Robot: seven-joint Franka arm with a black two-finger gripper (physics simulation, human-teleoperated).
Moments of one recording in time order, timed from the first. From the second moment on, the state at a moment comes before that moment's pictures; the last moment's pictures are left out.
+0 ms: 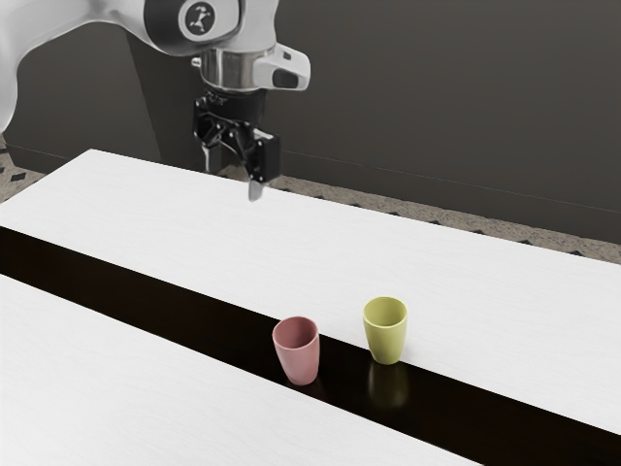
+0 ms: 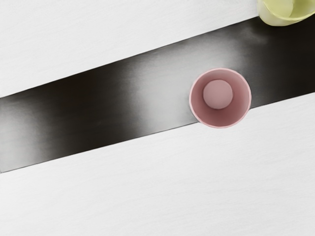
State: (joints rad) arm -0.58 0.07 0.25 -1.45 0.15 1.39 -0.04
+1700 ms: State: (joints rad) arm -0.54 0.58 0.20 -1.36 -0.17 2.03 -0.23
